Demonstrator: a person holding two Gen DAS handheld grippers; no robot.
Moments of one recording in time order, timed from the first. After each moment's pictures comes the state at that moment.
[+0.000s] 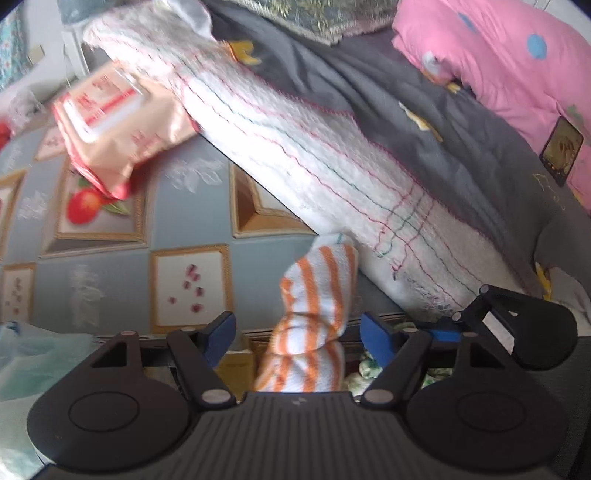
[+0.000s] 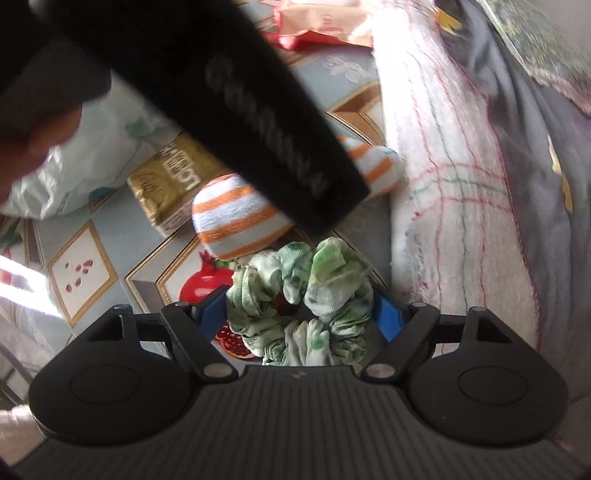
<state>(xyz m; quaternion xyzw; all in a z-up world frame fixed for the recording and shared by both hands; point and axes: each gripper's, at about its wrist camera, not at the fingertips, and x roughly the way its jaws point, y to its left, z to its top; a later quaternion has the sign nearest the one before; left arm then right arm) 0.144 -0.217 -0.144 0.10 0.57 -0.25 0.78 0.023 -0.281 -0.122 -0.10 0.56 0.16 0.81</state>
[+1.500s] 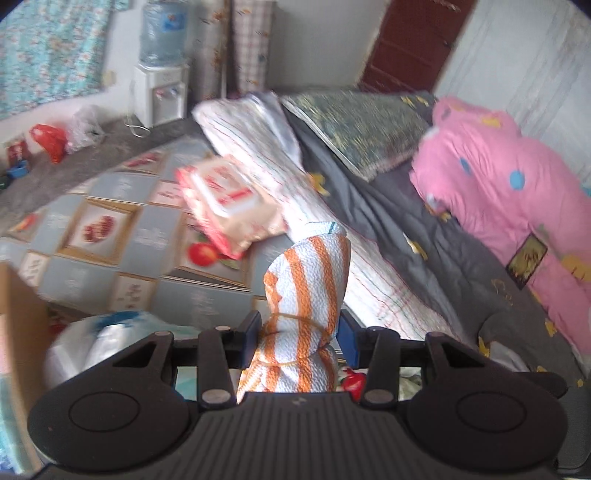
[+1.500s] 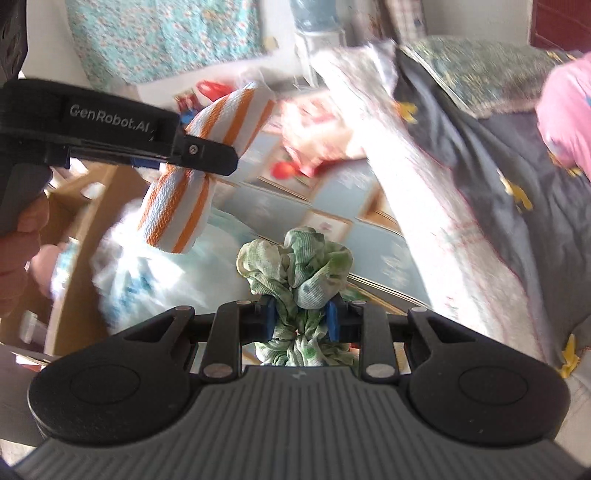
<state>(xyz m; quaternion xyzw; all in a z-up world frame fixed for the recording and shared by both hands) 0.095 -0.079 0.015 -0.01 0.46 -0.21 0.86 -0.038 -0.229 0.019 0.07 0.46 0.12 0.88</state>
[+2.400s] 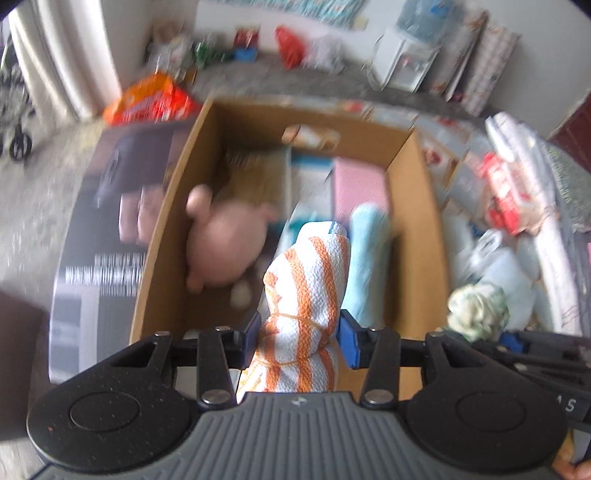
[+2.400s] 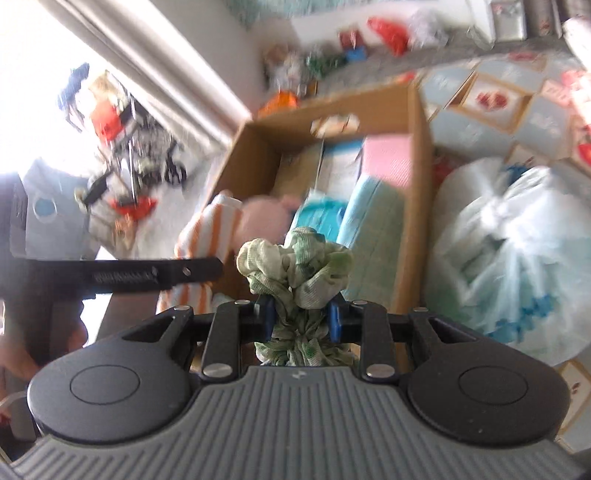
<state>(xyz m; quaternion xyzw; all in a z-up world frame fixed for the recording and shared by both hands) -0.025 0.274 -0.007 -0.14 0.55 0.08 0.82 -0.034 0.107 0.031 0.08 0.55 0.33 0.77</state>
